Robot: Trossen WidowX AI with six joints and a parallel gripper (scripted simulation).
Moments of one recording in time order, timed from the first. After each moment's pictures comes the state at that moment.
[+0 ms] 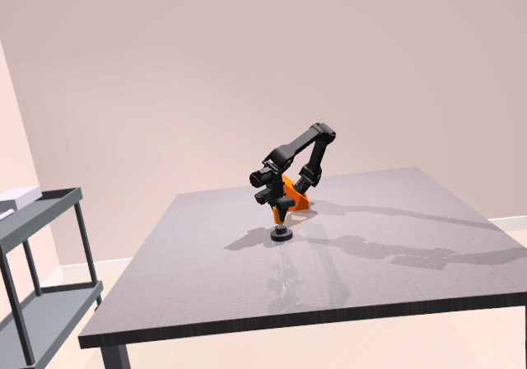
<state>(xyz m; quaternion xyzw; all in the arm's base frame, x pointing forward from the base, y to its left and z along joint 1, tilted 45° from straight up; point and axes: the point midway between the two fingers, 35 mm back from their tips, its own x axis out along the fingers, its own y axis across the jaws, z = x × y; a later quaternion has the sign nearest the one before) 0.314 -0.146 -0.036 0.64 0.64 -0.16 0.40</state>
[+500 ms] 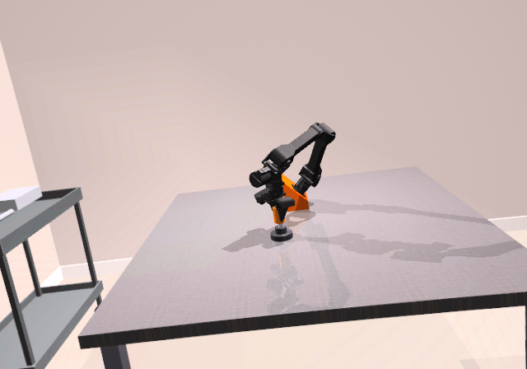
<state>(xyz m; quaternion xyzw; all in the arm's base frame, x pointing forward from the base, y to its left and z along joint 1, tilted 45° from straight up) 0.313 -0.147 -0.036 0.64 0.64 -0.16 0.40</state>
